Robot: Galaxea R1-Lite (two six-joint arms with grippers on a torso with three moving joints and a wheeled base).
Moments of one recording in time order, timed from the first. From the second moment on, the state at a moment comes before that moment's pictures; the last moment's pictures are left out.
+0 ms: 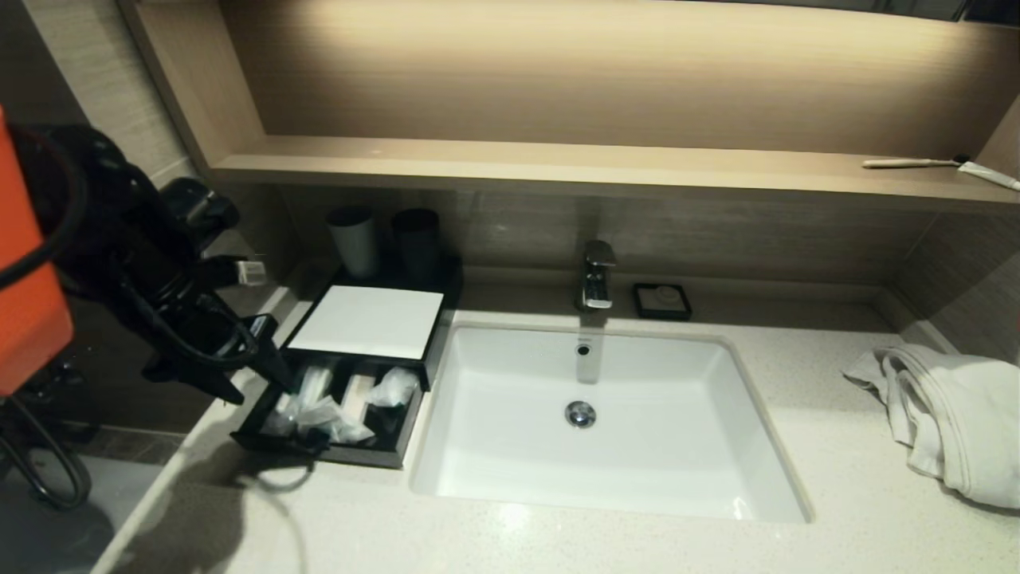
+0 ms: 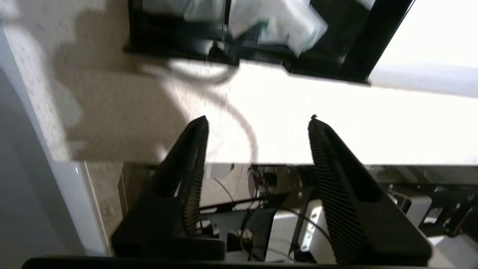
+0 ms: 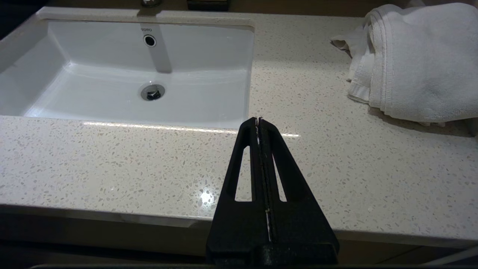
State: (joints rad) left arm -0.02 1.89 -1.68 1.10 -0.22 -0.09; right arm 0.00 0.00 0.00 0.00 0.00 0.00
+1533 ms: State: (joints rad) left arm -0.02 1.83 -1.20 0.71 -0.18 -0.15; right arm 0.00 0.00 0.00 0.00 0.00 0.00
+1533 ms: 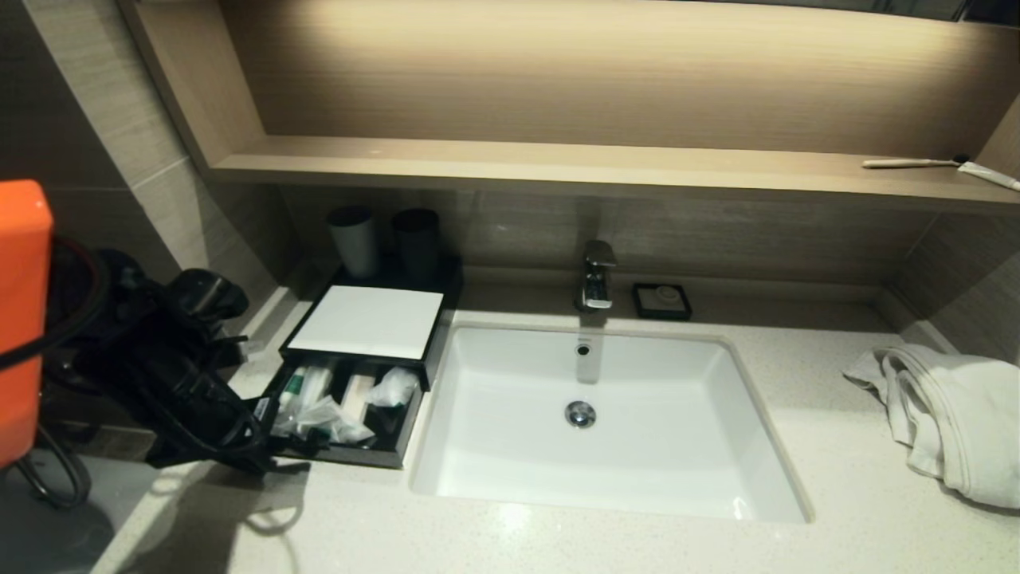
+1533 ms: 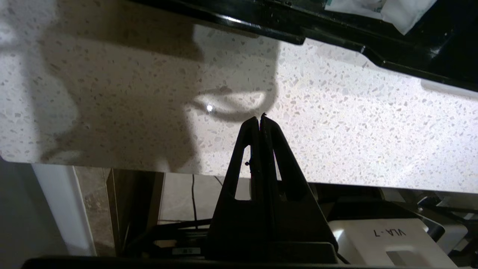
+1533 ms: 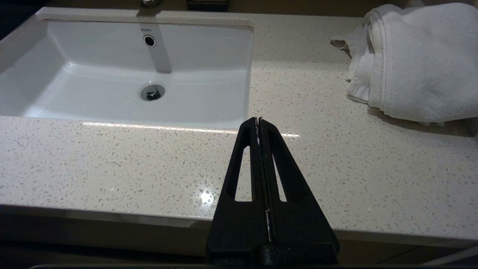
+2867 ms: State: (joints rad) left arm -0.02 1.93 -1.25 0.55 -0.14 -0.17; right arm 0.00 0.00 0.00 0.00 0.00 0.00
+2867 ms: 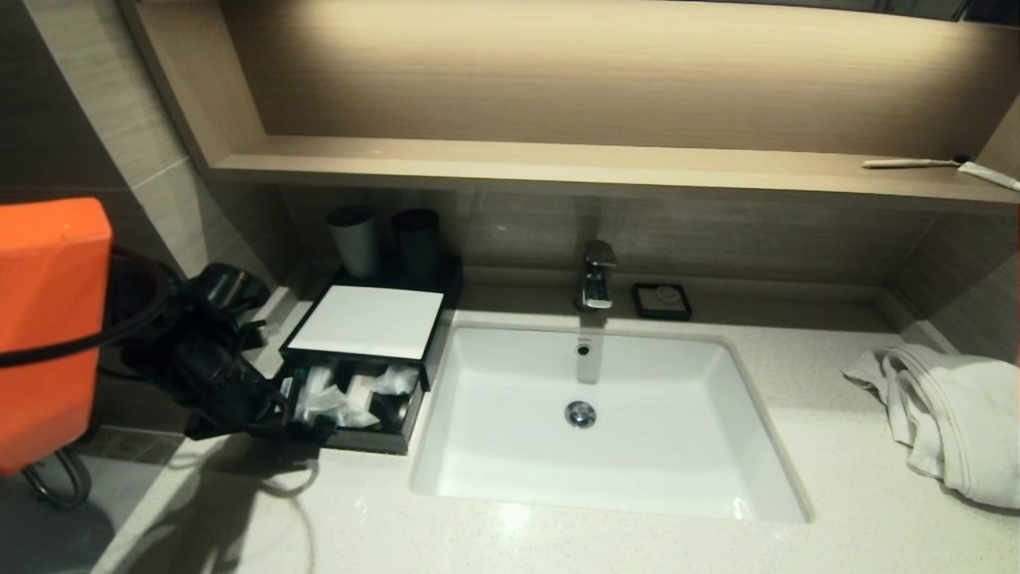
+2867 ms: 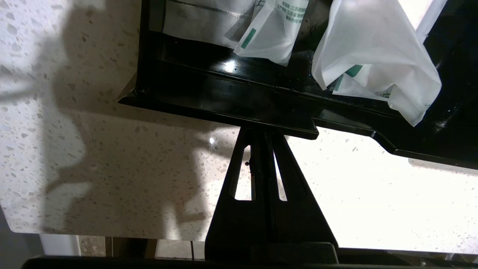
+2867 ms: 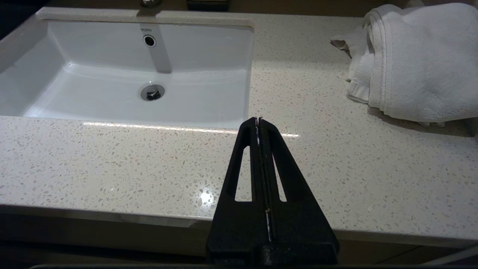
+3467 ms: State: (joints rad) left arm -0.02 1.98 -1.31 0.51 -0.14 -0.19; right arm 0.00 0.00 0.00 0.00 0.00 0.00
